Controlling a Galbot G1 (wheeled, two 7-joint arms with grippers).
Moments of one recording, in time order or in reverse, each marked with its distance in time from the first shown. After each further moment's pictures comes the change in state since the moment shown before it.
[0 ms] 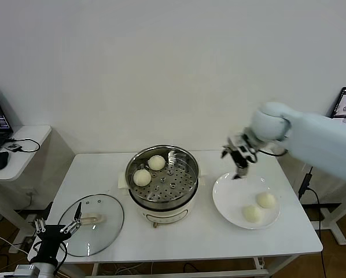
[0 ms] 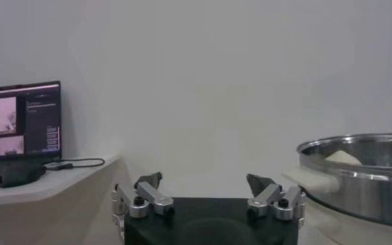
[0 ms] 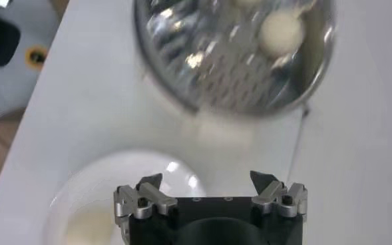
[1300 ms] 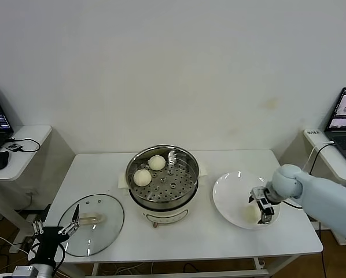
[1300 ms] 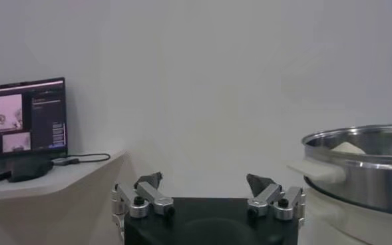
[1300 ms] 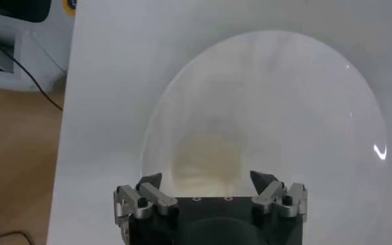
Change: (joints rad) left arm 0.002 -0.002 -0.012 0.019 0.006 0.002 0.000; right arm -0.581 -0.023 0.329 -0.135 -0.229 0.001 0.084
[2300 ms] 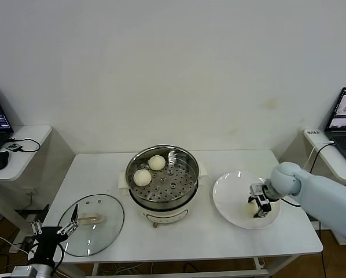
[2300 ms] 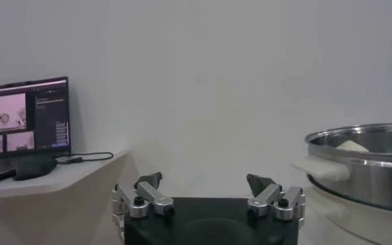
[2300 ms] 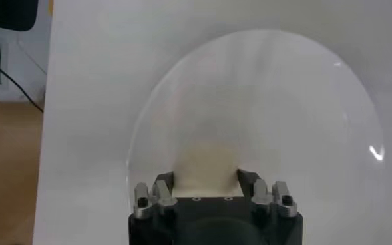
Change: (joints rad) left arm -0.002 0.000 -0.006 0.000 -0.001 -0.002 0.000; right arm 0.064 -0.007 0.005 0.010 0.041 -0.023 -0.009
